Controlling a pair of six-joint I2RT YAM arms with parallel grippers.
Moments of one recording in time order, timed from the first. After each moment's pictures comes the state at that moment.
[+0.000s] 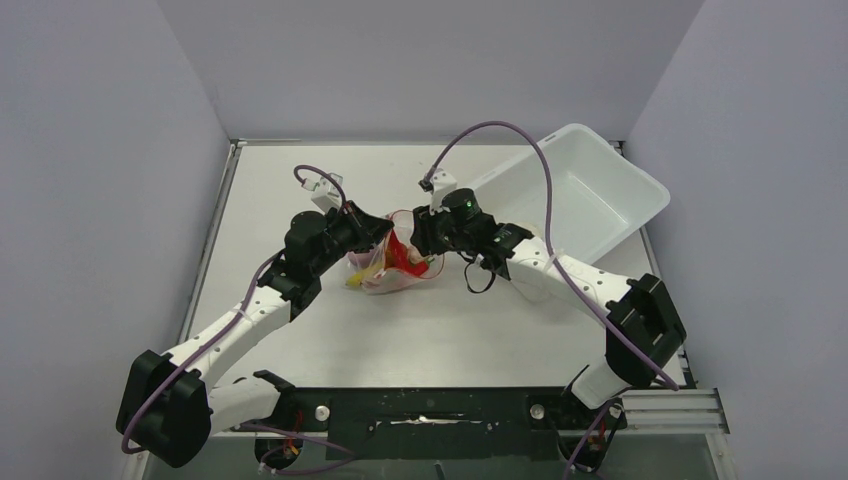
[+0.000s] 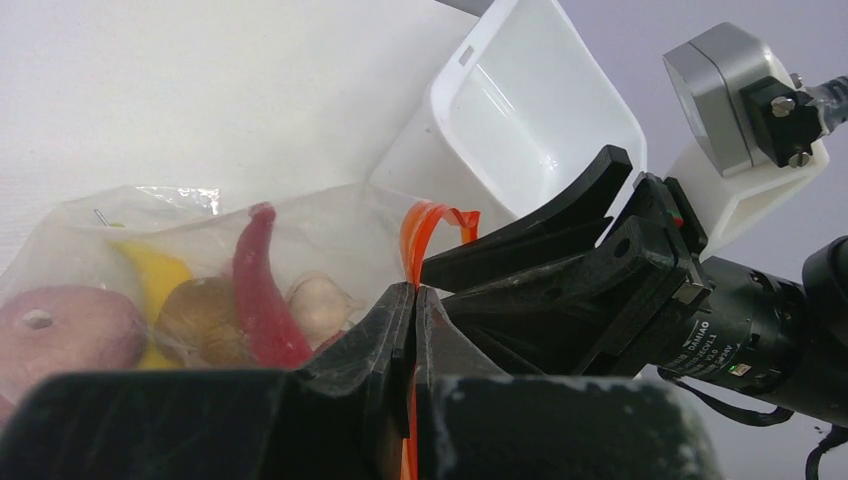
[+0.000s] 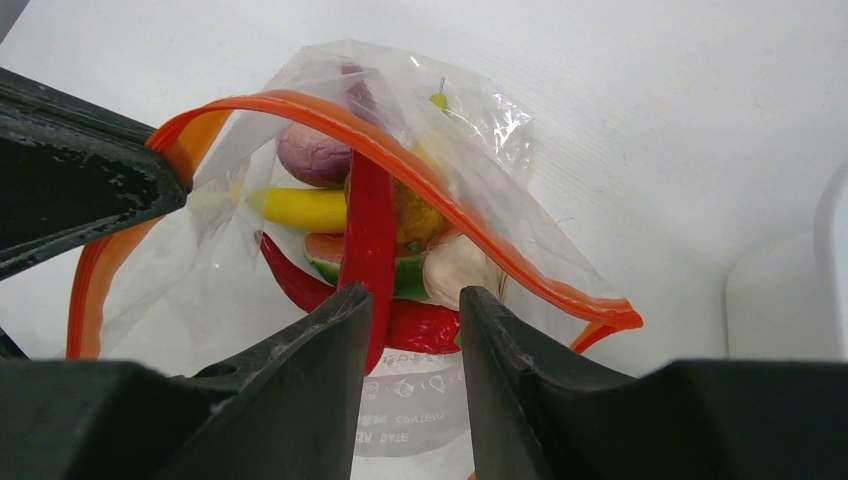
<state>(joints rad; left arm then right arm) -0.49 1.14 0.70 0.27 0.14 -0.75 0.75 1.55 1.15 -0.16 -0.01 0.25</state>
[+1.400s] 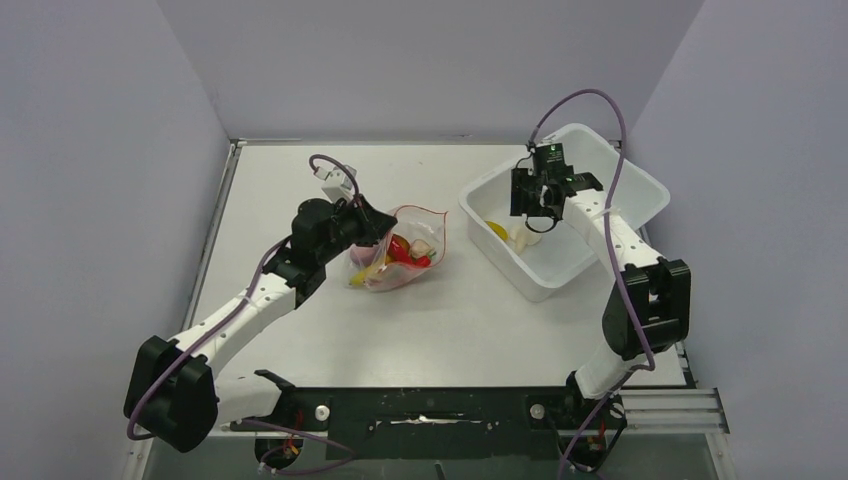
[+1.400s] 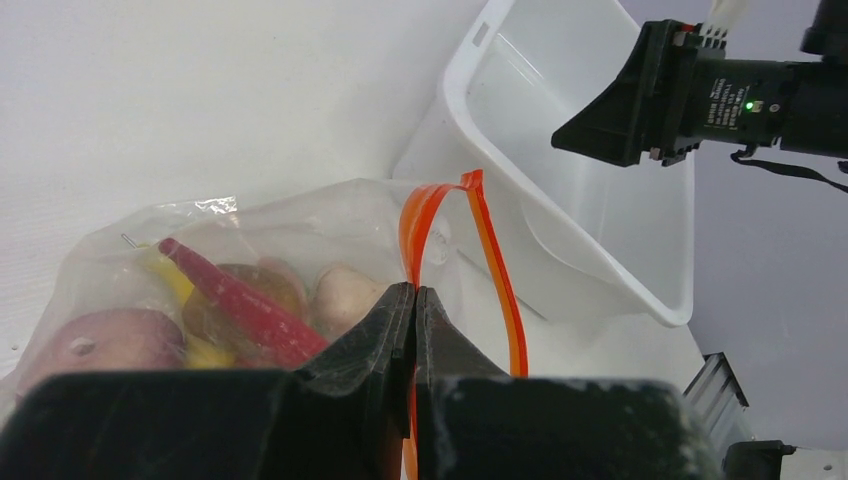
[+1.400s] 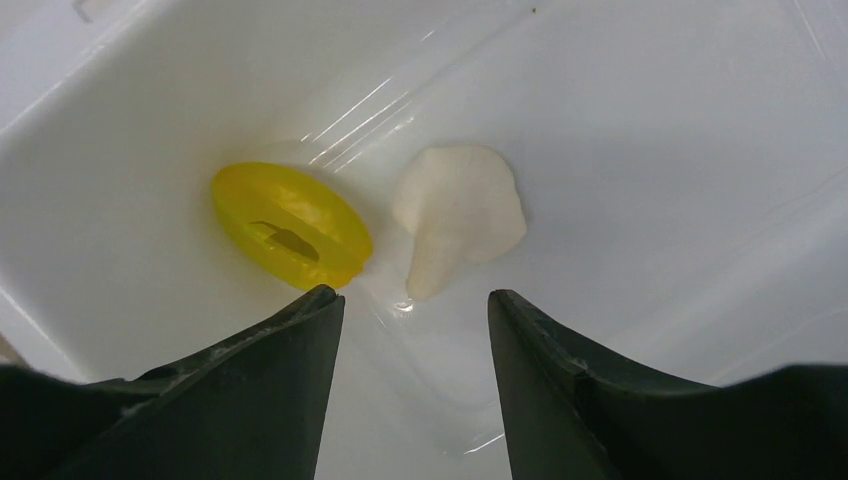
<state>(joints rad) -0.49 1.21 0.79 0.20 0.17 -0.61 0.23 1.63 1.38 -0.63 0.12 0.16</state>
